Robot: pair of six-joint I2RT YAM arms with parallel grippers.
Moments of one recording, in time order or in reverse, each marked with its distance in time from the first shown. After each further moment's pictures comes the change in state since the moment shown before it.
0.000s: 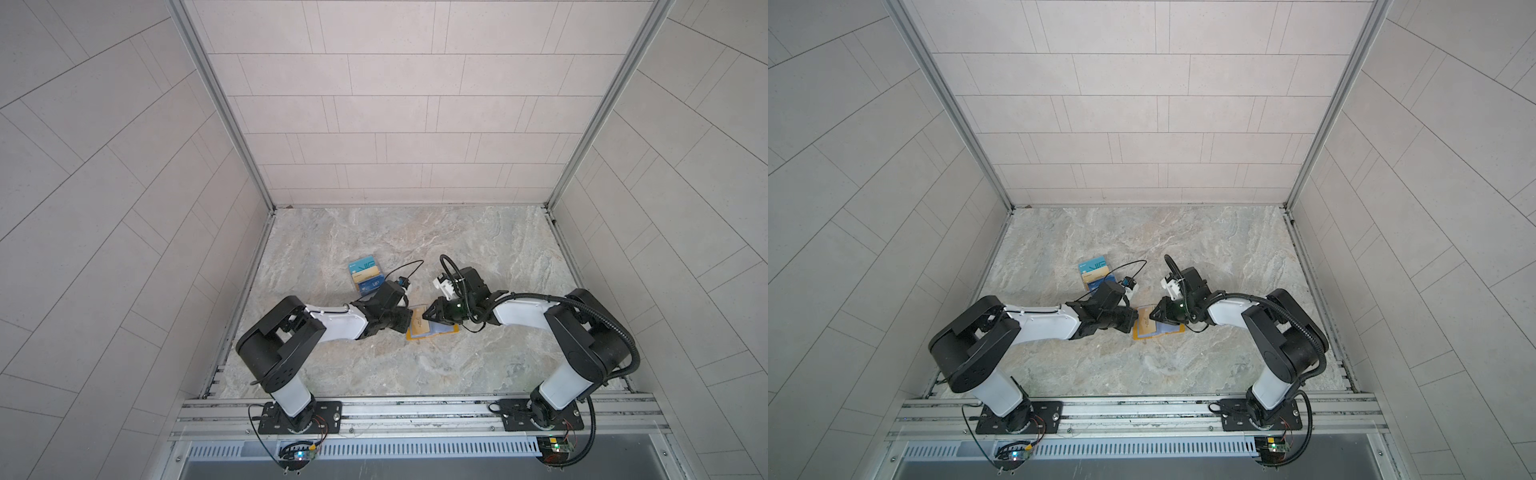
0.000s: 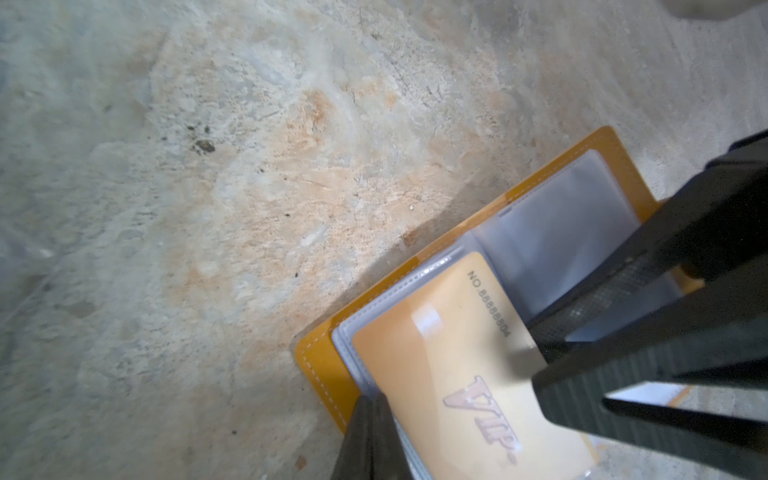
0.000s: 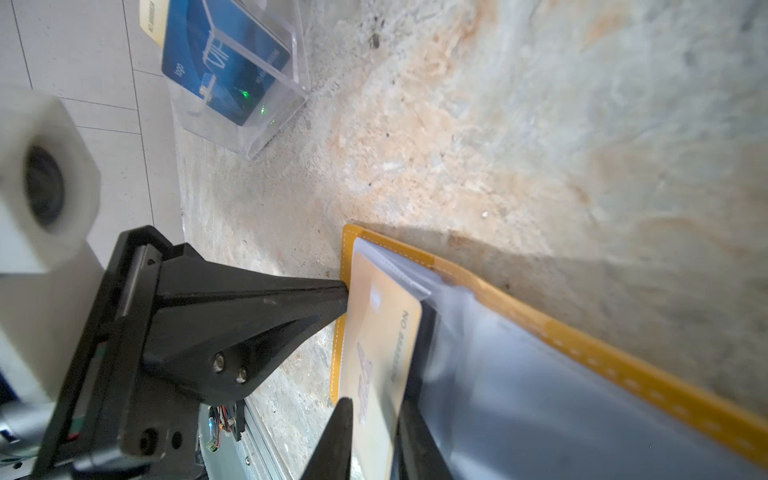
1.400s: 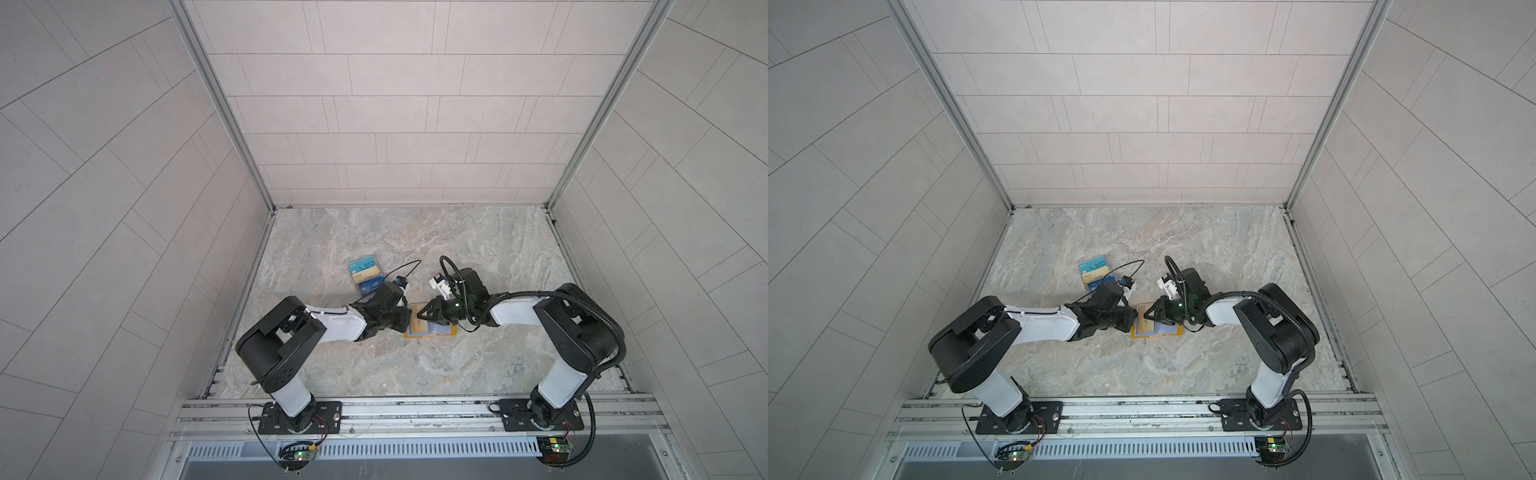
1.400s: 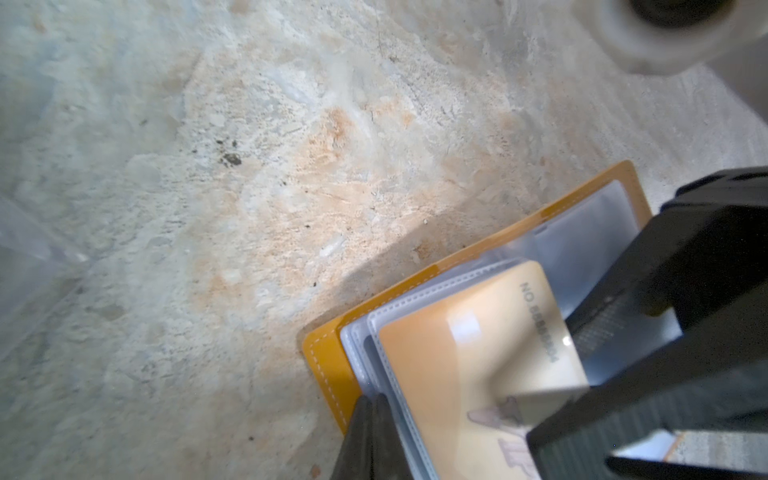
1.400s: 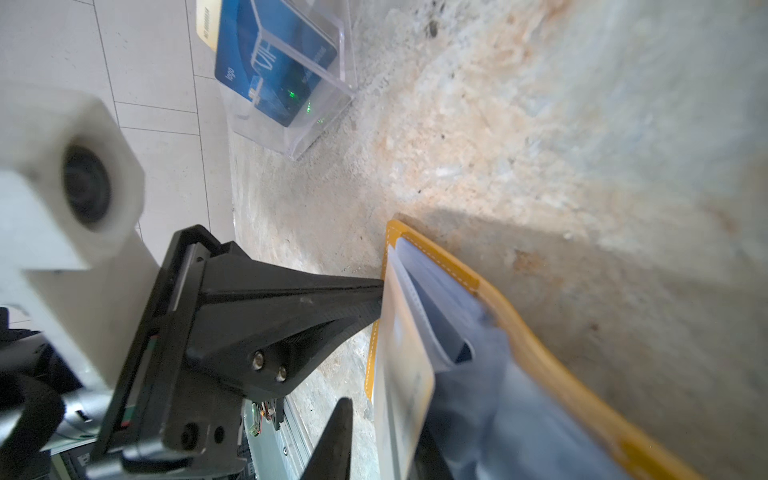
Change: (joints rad) left arm 0.003 0.000 -0.024 0.050 -0.027 -0.017; right arm -0.013 0.061 -0.035 0.200 -0.127 0.095
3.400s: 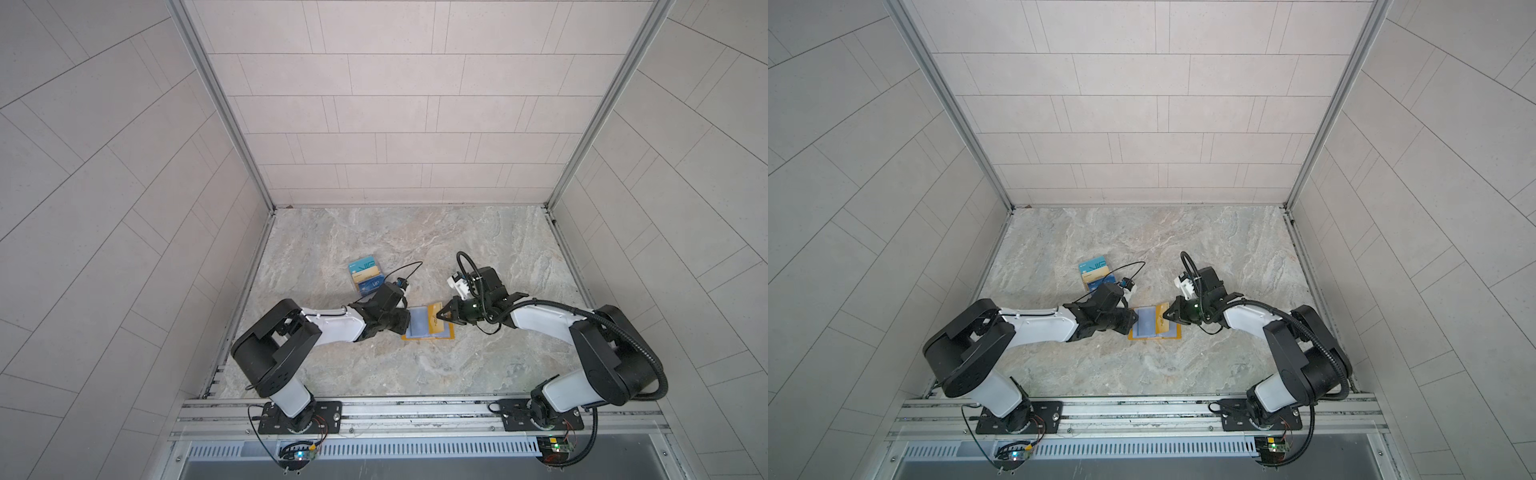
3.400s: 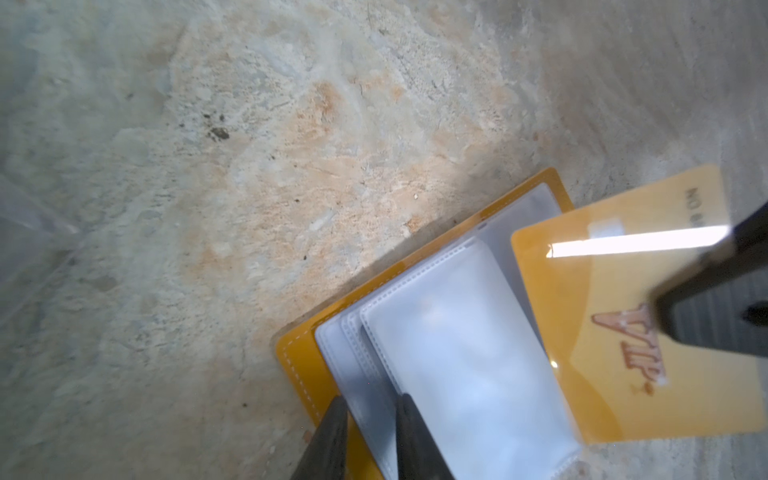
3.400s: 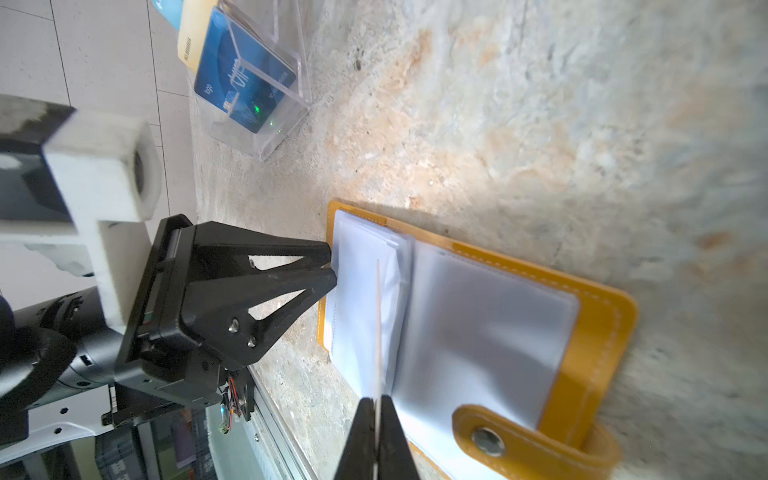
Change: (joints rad) left arm -0.004 -0.042 0.003 -0.079 -0.006 0.011; right arm -0.093 -0.237 -0.024 -0.344 0.102 -0.185
